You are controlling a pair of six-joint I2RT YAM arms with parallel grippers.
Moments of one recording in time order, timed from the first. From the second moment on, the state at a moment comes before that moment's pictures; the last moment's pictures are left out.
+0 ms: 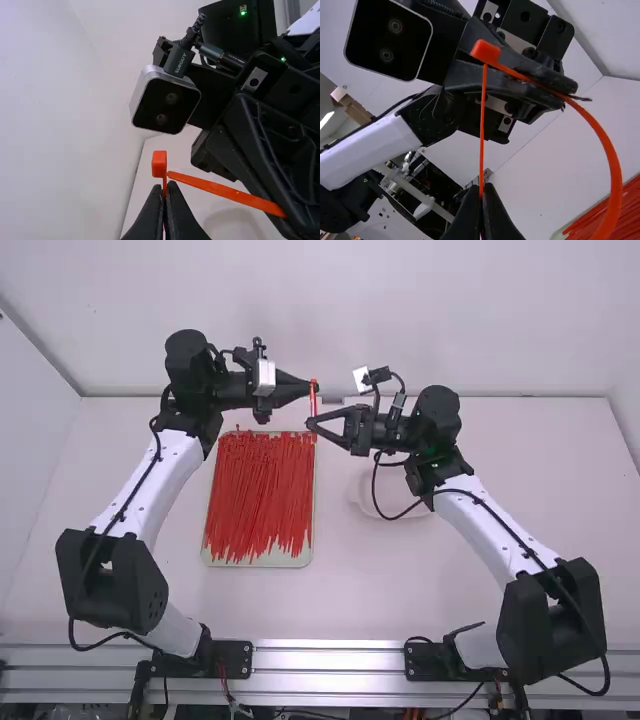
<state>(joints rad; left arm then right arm) -0.10 1.63 1.42 0.24 1.37 0.42 0.36 1.51 1.08 0.57 -1.13 0.87</state>
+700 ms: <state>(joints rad) -0.08 1.63 1.42 0.25 1.40 0.42 0.36 1.51 1.08 0.59 -1.13 0.91</state>
